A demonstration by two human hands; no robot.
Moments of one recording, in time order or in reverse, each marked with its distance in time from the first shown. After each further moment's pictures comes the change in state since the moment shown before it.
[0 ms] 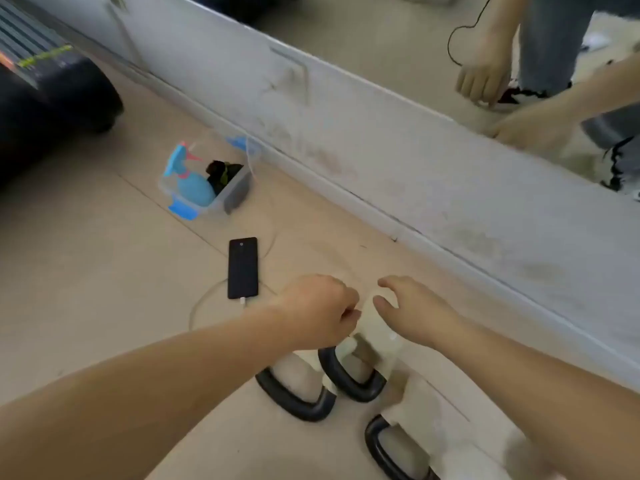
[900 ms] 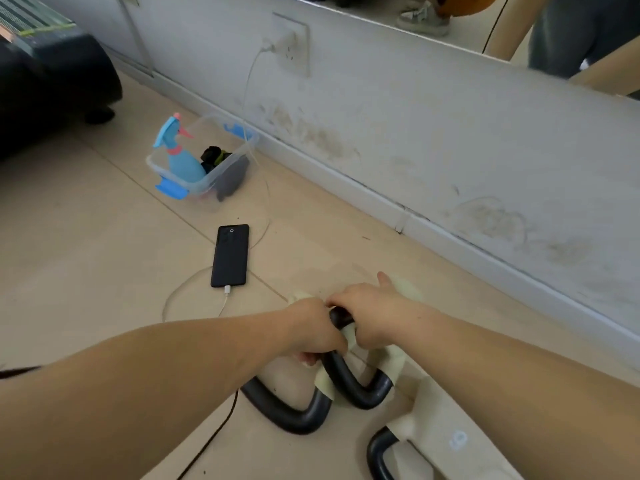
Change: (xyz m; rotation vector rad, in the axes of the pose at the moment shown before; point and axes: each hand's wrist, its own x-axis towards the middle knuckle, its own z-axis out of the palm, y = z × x) left_hand 0.022 -0.014 0.138 -0.619 -0.246 -0.665; right_hand 0.047 -0.014 0.097 -0.542 -0.214 -0.284
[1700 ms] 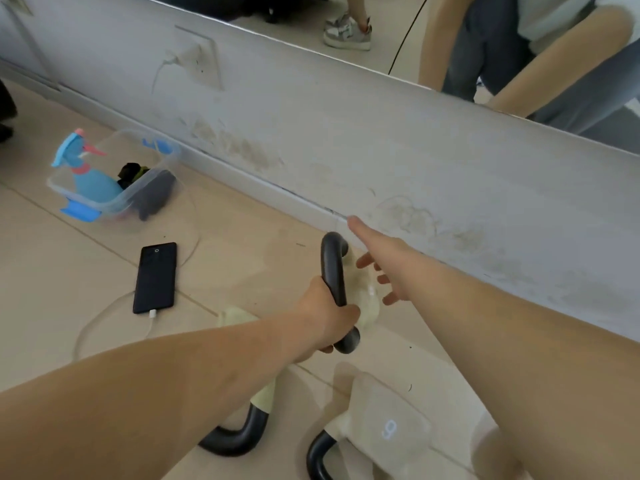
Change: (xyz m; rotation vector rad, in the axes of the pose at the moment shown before) left_hand -0.007 0.111 0.052 -0.393 0.111 0.175; right_hand -0.073 0.108 -0.035 1.502 0.329 0.695
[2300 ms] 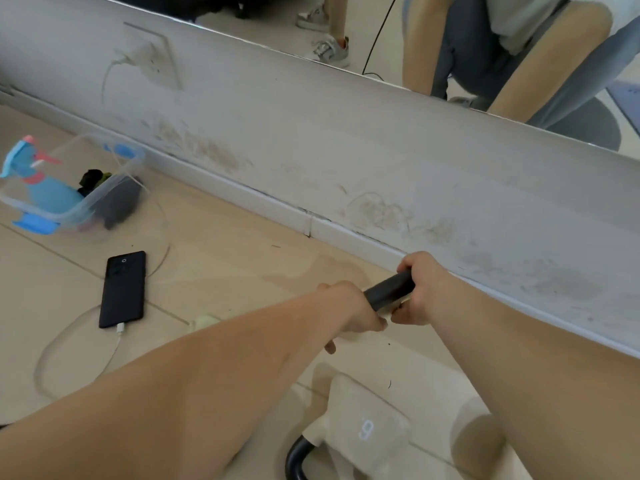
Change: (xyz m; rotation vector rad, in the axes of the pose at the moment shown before) left_hand 0.028 0.059 0.053 0.503 -0.216 -0.130; right_hand 0.026 0.057 -0.059 0.632 0.241 0.347
